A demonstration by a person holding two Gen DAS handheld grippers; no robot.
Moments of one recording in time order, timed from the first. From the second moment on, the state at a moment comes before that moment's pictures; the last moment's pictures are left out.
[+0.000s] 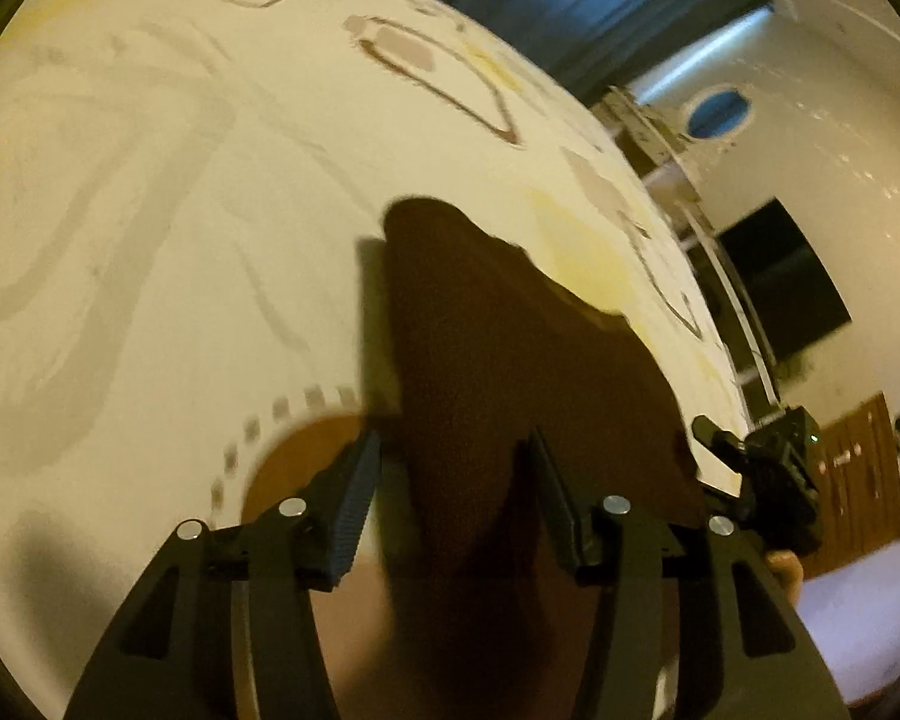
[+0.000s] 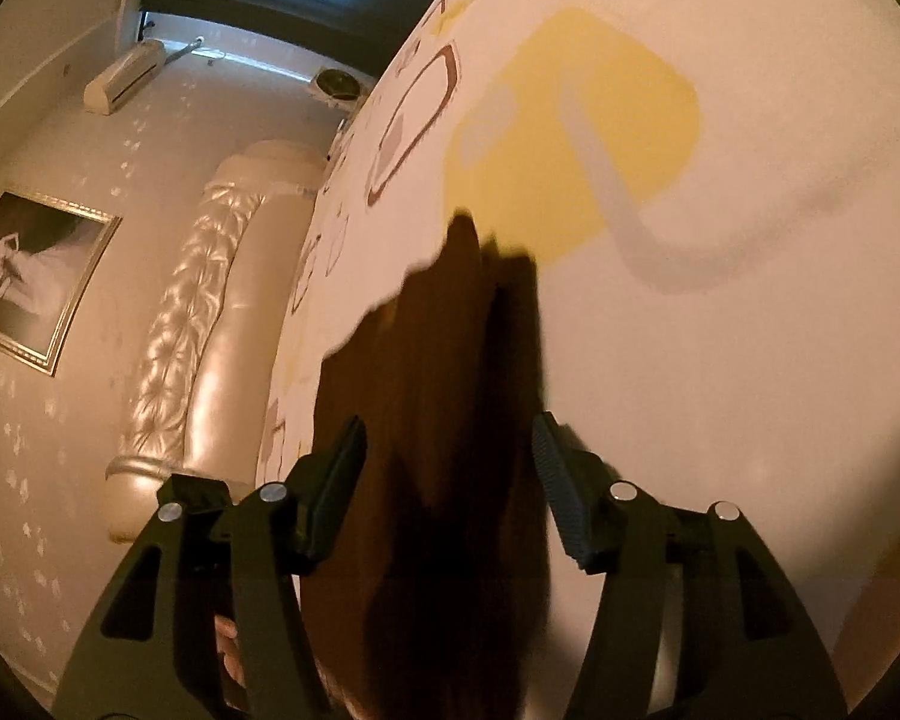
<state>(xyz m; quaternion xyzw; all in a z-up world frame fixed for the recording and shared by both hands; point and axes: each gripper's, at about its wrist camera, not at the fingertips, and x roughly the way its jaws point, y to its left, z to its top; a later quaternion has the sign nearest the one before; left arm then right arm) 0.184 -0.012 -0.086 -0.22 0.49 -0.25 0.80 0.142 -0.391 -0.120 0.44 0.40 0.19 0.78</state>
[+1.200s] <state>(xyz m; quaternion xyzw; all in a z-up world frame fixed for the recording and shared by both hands) 0.170 -0.031 -0.082 -0.14 0.49 -0.25 0.82 0.121 -0.385 -0.116 0.41 0.42 0.17 0.79</state>
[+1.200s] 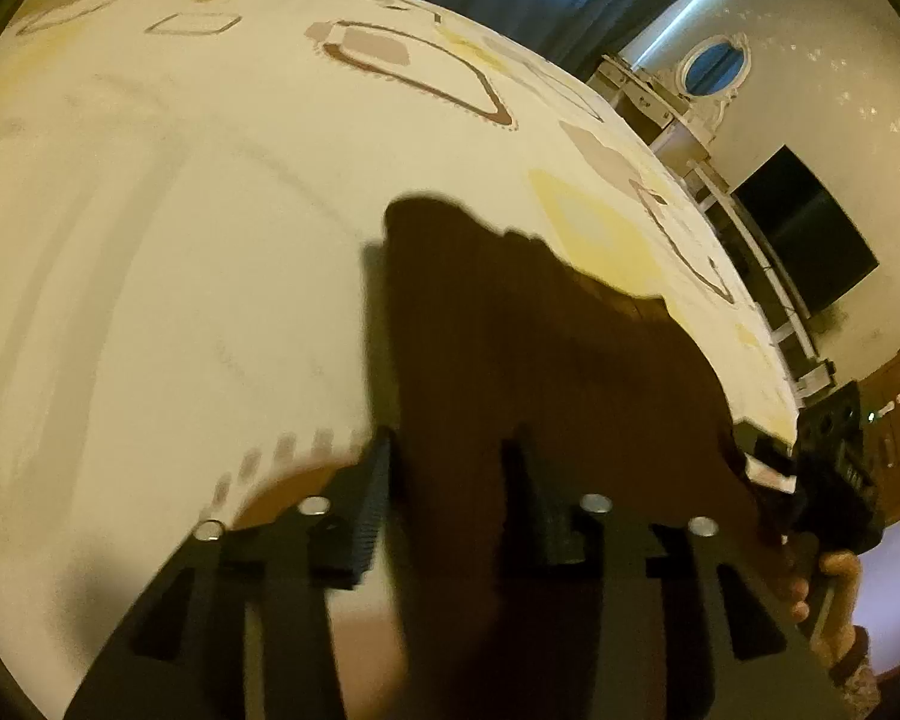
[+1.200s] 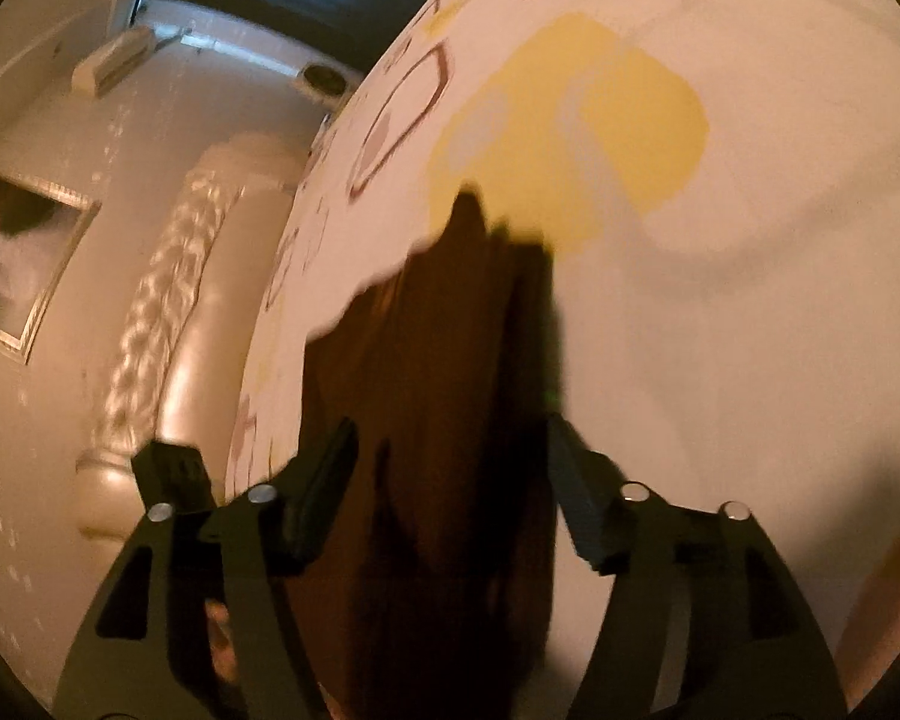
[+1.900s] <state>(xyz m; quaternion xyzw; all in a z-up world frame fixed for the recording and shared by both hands) 0.092 -0.013 -0.087 -0.18 0.49 -0.24 0.82 0.045 -0.359 -0.132 0.40 0.45 0.21 0.77</state>
